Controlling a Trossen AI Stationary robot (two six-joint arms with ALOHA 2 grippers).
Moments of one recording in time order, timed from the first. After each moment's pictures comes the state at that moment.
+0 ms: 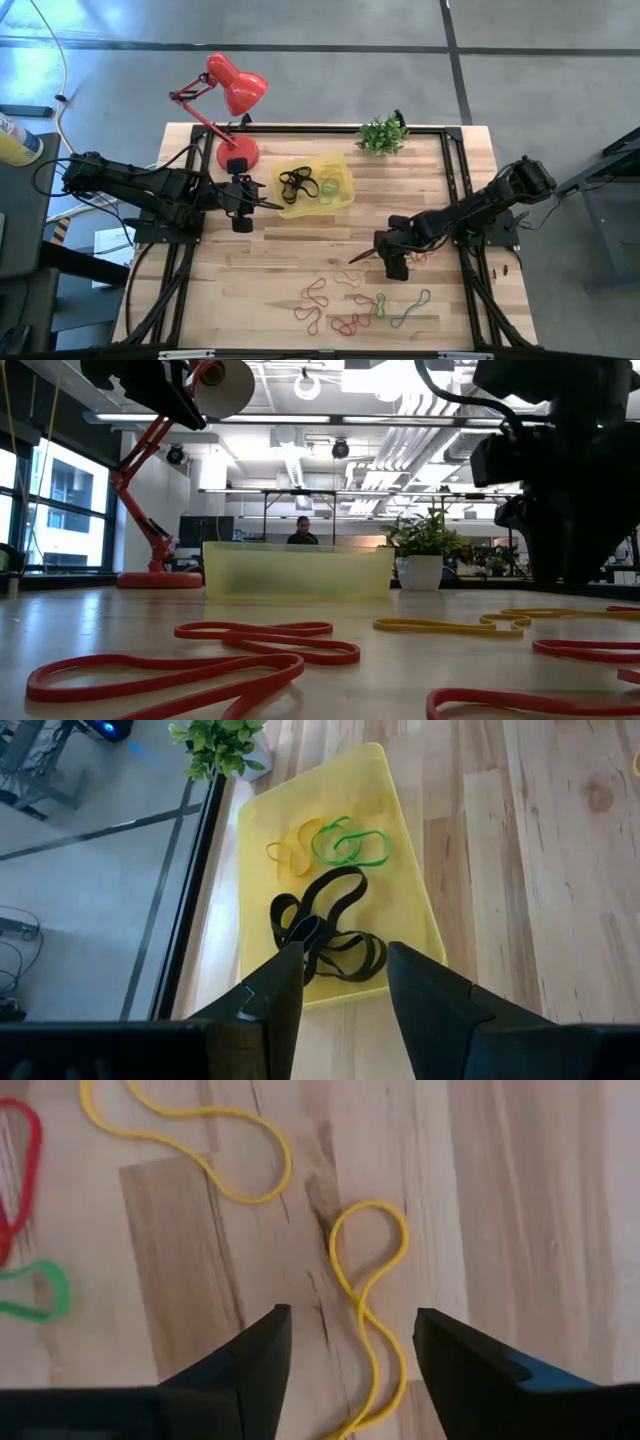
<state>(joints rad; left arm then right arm) -0.08 1.01 0.92 -0.76 -0.54 0.10 0.33 1.50 0.76 -0.52 0.01 0.50</state>
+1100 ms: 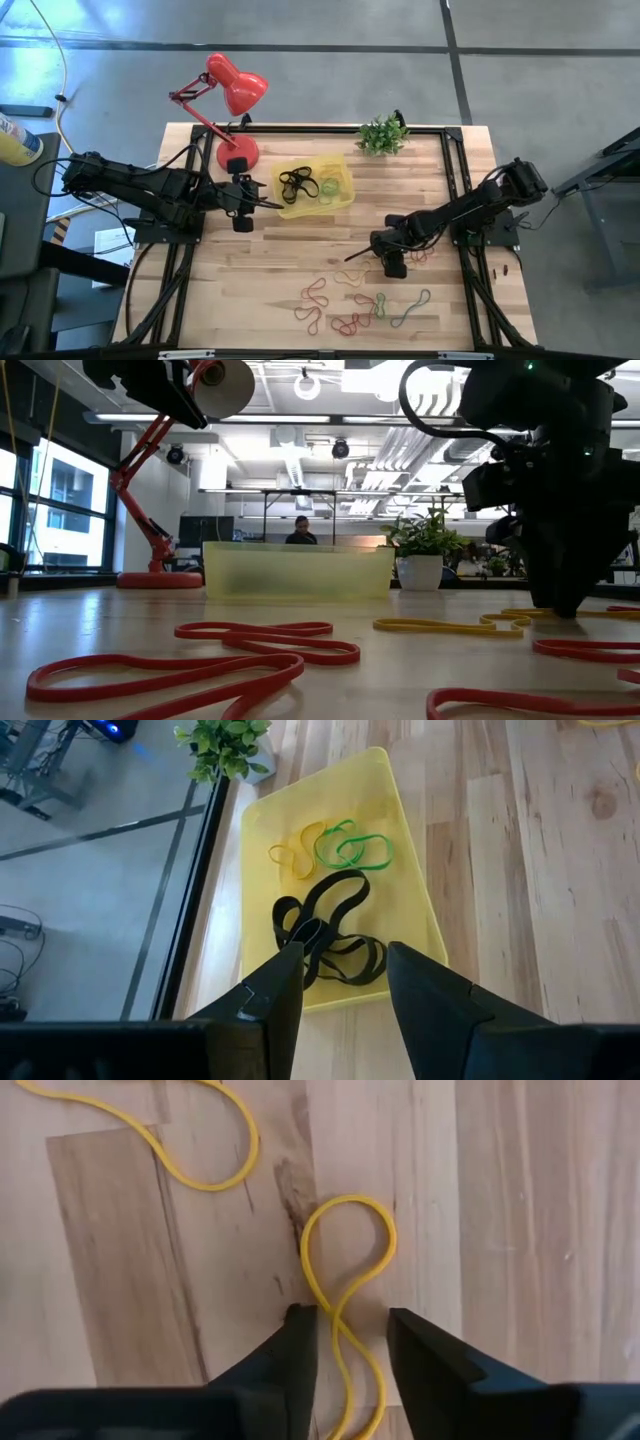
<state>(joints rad) -0.08 1.01 0.92 -0.75 -0.54 0.09 0.30 1.62 0.74 -0.48 -0.02 0.41</state>
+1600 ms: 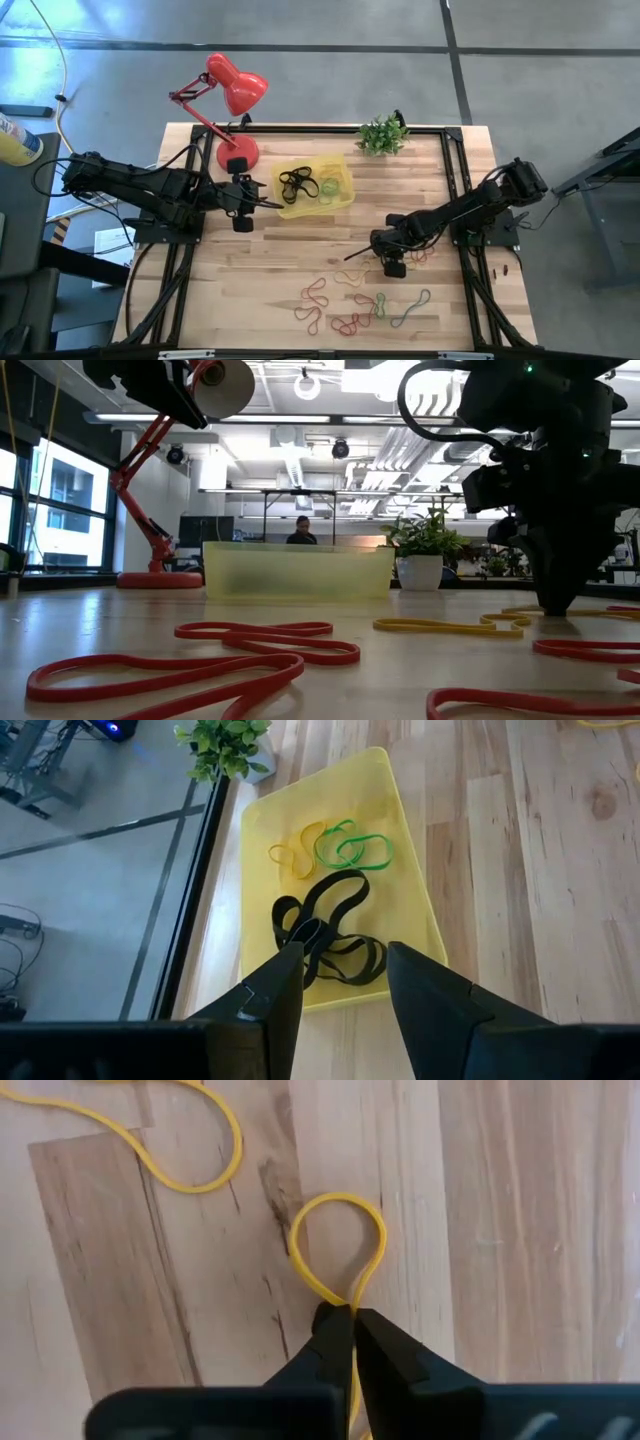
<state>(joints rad) -0.08 1.01 0.92 -0.75 -0.54 0.09 0.30 1.62 0.74 -0.50 -0.01 0.44</state>
